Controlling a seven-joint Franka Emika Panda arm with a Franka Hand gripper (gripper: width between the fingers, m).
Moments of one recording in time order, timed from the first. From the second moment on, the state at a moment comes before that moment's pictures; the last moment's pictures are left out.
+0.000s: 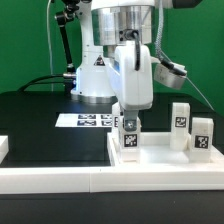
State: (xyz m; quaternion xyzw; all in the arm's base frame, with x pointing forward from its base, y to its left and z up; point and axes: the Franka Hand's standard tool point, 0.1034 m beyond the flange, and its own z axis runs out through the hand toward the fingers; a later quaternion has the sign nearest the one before) arm 0.627 0.003 0.084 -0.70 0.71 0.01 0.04
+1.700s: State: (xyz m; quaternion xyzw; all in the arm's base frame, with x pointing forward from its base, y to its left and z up) arm 0.626 0.002 0.083 -0.96 0.29 0.00 0.03
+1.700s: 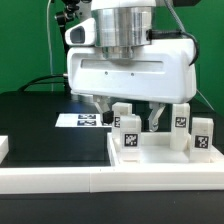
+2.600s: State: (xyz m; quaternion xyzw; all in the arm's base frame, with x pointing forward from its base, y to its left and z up) arm 0.627 0.001 0.081 -1.00 0.03 -0.01 0.01
